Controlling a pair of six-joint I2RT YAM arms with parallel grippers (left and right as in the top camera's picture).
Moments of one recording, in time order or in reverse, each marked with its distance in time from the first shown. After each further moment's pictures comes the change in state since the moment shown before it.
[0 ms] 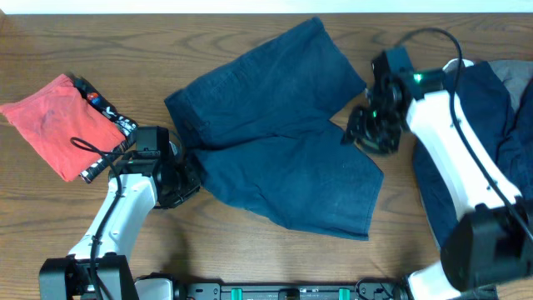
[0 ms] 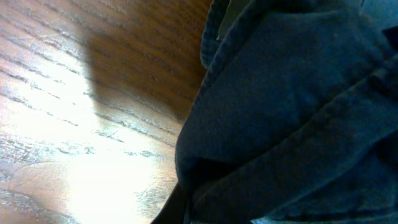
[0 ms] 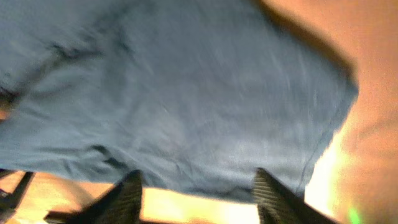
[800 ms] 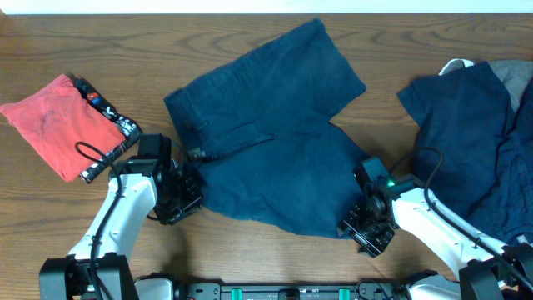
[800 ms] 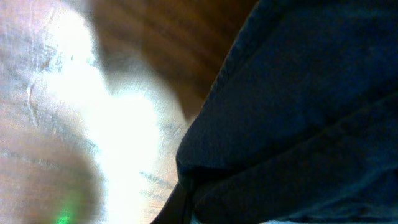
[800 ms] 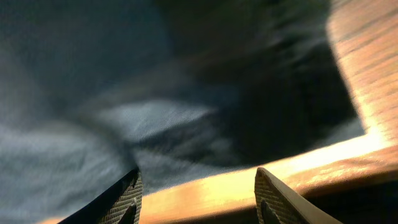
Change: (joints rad) left arm 0.000 0.000 0.000 -0.204 0.003 0.007; right arm 0.172 -0.273 -0.790 0.339 -0.034 0.546
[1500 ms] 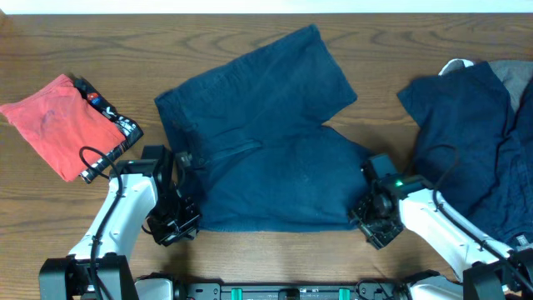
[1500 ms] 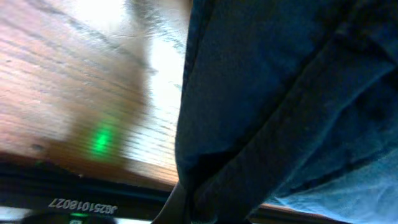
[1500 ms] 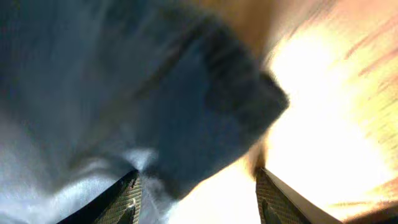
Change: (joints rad) left arm -0.003 0.000 0.000 -0.260 -0.037 0.024; right arm -0.084 -0.020 -0.011 0.072 0.158 0.115
